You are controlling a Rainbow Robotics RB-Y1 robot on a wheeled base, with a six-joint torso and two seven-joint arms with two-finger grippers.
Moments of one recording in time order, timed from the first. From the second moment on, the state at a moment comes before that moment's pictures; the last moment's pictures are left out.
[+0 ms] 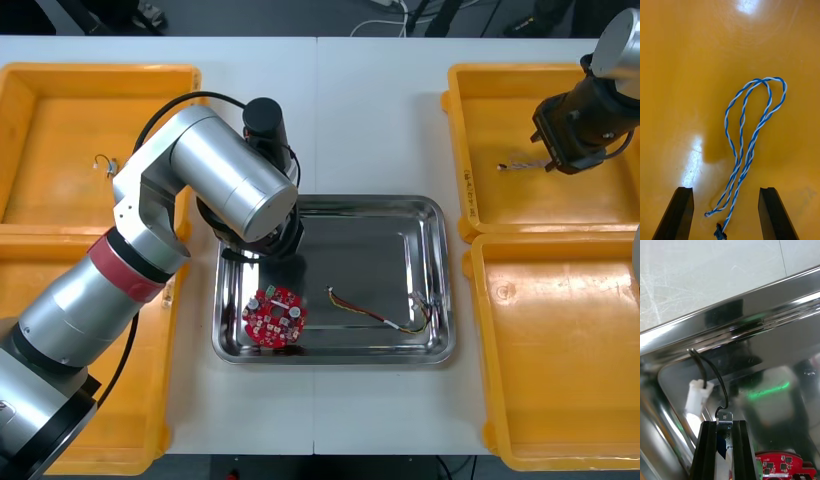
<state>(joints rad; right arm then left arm) -1.10 -0.48 -0.31 -0.63 -0.21 1.27 0.55 -0.72 0.35 -0.54 -1.64 0.40 1.67 -1.13</state>
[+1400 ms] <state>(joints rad) -1.09 -0.46 -0.31 -0.56 -0.27 1.20 0.47 -0.72 0.35 -0.58 -1.59 0.40 1.59 -1.13</state>
